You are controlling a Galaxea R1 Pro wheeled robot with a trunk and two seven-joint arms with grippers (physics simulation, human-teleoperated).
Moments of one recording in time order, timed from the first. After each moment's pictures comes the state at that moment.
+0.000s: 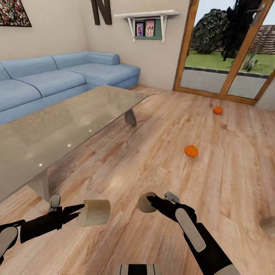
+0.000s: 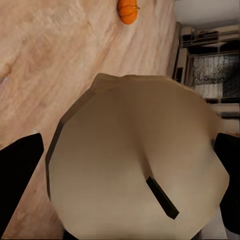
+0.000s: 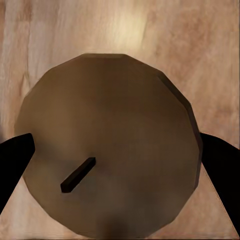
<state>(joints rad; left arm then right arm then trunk) -0.19 0.46 0.07 -1.38 1.12 0.99 -0.55 -0.44 0.01 0.30 -1.24 -0.99 0.56 -0.39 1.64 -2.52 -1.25</state>
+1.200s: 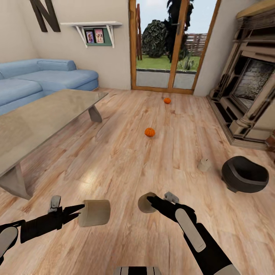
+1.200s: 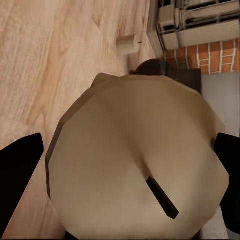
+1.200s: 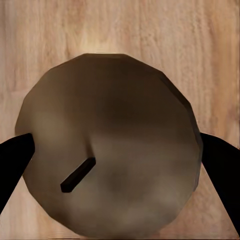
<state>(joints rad) -0.19 0.46 0.07 -1.38 1.12 0.99 -0.55 -0.44 0.01 0.31 -1.23 -0.99 0.55 -0.39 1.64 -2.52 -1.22</state>
